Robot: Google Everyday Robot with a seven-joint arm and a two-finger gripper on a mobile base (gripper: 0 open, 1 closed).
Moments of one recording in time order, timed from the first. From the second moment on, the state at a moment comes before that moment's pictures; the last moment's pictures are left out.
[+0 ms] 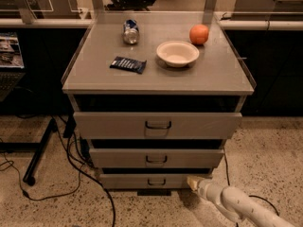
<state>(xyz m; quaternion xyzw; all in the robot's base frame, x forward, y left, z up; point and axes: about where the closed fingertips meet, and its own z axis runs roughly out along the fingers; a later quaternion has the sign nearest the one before) 0.583 -0.216 0.256 -0.08 0.89 0.22 0.40</state>
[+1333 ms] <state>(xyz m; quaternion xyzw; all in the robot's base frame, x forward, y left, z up) 0.641 -0.243 0.213 0.01 0.88 0.19 0.44</state>
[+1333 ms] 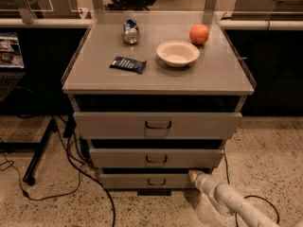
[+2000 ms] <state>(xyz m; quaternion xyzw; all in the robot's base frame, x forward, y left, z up) 0.646 -0.241 0.203 0.00 0.89 0.17 0.42</state>
